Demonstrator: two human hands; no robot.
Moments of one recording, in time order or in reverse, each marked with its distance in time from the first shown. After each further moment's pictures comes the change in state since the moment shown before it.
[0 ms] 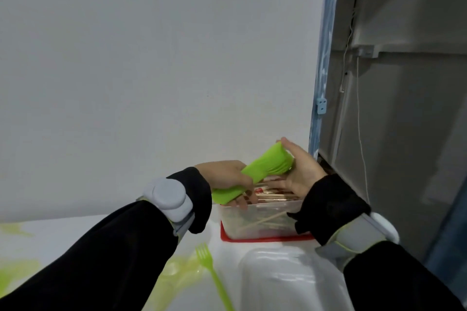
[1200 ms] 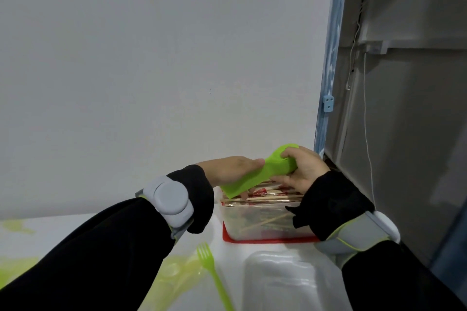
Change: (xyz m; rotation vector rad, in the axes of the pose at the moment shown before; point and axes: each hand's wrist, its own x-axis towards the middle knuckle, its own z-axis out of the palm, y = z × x) left_hand -0.001 0.008 -0.002 0.240 0.137 0.059; right_hand 0.010 -0.003 0.004 -0.029 0.136 -0.022
